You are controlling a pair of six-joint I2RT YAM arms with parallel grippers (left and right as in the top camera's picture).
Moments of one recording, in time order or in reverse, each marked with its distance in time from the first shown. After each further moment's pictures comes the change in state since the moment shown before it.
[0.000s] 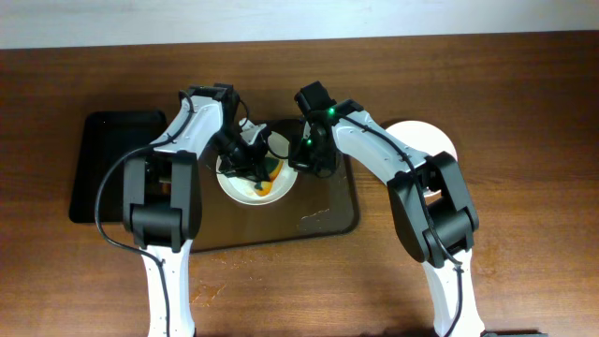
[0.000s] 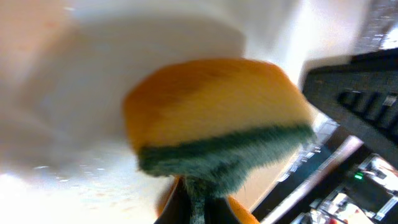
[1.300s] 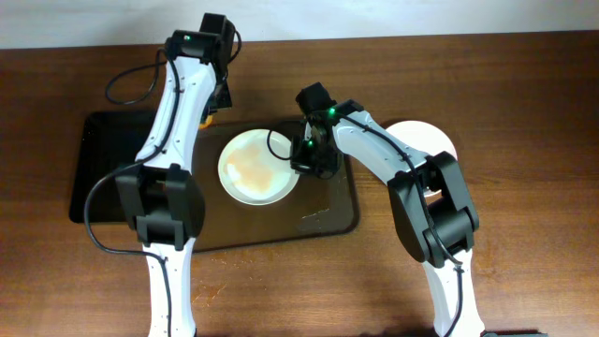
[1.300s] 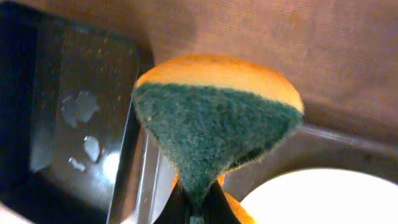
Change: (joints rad) left arm -0.016 0.023 0.557 -0.182 -0.907 -0.536; right arm -0.001 0.000 -0.008 -0.025 0.003 -0.001
